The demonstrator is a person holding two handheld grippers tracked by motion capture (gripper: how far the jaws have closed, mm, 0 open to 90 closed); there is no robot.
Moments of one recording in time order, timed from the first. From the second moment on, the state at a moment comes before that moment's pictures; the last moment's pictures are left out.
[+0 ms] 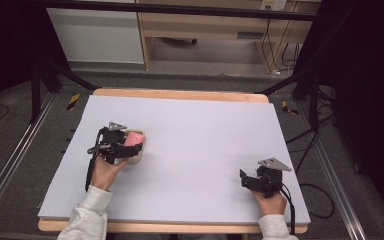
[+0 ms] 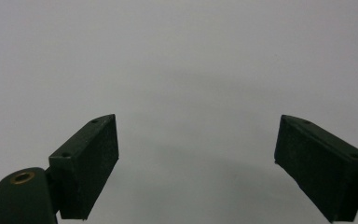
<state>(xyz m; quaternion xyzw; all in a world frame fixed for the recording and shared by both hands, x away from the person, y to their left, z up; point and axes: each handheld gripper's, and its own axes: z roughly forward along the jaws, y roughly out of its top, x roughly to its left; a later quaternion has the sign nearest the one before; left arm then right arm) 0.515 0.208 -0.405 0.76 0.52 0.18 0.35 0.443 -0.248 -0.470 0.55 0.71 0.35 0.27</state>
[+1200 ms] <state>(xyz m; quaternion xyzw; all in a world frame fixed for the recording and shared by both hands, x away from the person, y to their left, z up) 0.539 0.223 -0.424 0.74 0.56 0.19 0.31 0.444 -0.245 -0.471 0.55 0.71 0.34 0.27</state>
